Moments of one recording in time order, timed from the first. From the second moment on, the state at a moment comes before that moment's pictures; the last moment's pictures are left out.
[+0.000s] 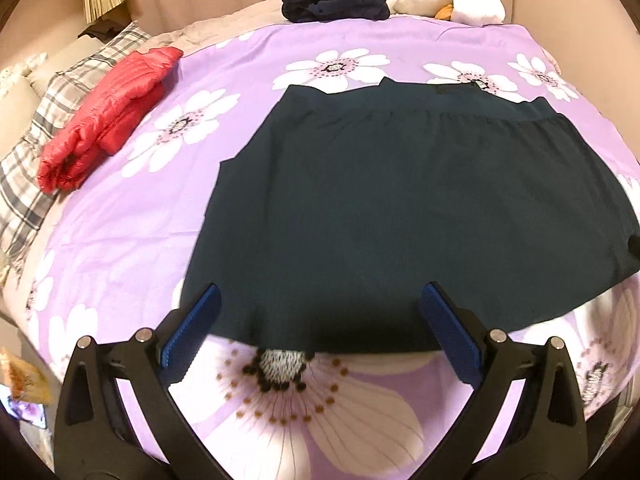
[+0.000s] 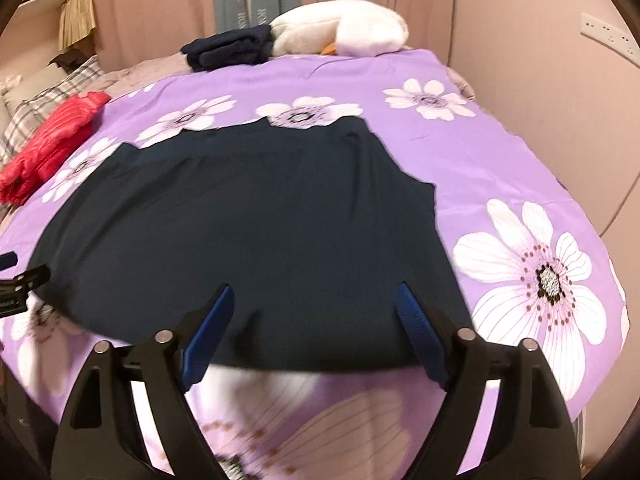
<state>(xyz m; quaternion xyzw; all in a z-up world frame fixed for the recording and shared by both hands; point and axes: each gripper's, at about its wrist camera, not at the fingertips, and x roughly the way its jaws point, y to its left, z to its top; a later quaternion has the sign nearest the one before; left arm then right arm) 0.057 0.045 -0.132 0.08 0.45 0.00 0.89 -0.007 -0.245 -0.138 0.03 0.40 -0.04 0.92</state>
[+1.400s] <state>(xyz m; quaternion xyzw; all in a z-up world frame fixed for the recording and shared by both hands) -0.020 0.009 0.093 0.04 0.40 -0.06 0.91 -0.060 -0.172 0.075 0.02 0.40 0.03 0.92</state>
